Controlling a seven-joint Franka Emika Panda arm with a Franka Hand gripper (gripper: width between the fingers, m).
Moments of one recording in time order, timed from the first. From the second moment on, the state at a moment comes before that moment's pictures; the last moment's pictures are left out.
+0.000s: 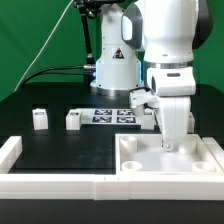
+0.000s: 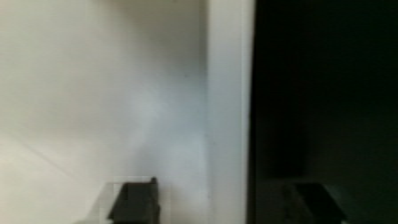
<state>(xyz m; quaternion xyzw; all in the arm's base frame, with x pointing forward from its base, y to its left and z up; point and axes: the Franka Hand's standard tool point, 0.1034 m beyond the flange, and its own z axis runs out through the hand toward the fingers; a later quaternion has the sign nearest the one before) 0.492 0.080 0.007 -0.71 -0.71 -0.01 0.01</state>
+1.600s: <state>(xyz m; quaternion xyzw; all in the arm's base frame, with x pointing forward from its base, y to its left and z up) 0.452 0.099 0.048 -0.80 -0.60 -0.02 0.00</state>
